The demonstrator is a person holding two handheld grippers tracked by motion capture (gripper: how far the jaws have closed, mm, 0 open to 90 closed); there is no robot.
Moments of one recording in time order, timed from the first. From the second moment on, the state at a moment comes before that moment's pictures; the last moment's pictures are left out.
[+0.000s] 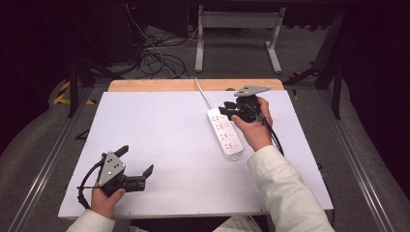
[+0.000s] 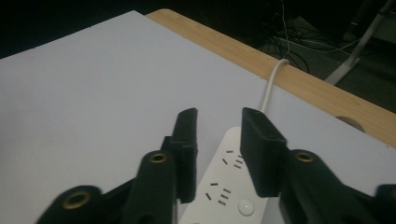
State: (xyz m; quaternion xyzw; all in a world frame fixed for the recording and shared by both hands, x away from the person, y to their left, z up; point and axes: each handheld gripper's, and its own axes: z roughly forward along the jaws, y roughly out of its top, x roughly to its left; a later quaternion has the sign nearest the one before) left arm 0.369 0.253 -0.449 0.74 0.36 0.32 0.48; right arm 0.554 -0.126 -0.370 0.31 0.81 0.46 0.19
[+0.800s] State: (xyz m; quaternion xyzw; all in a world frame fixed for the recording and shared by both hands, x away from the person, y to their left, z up) left arm 0.367 0.252 -0.447 0.74 0.36 0.31 0.48; right arm 0.477 -0.177 -0.362 0.27 0.80 0.51 0.17
